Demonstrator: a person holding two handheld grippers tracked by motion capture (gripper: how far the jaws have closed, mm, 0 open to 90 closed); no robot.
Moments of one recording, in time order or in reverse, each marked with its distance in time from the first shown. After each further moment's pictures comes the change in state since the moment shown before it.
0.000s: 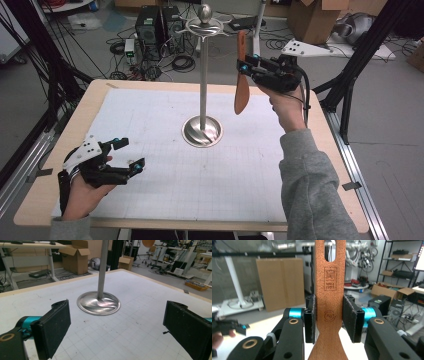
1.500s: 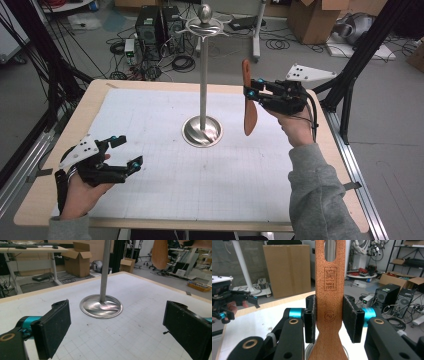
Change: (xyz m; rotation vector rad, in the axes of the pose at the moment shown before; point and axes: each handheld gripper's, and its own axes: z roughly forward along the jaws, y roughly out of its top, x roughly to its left) left arm 0.001 0.006 -0.005 -0.021 0.016 0.016; right arm 0.003 -0.042 -0.026 0.100 0.044 -0.009
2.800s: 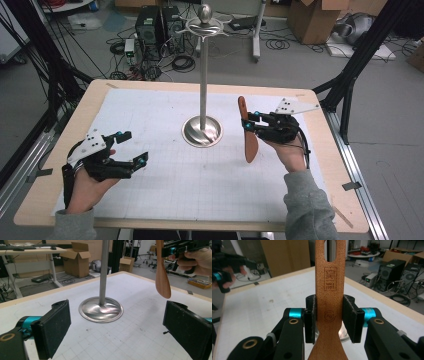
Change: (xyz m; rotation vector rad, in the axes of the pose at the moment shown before) left arm 0.000 0.007 0.014 0.007 -0.002 0.022; right arm 0.013 -0.079 -0.003 0.118 -0.005 0.051
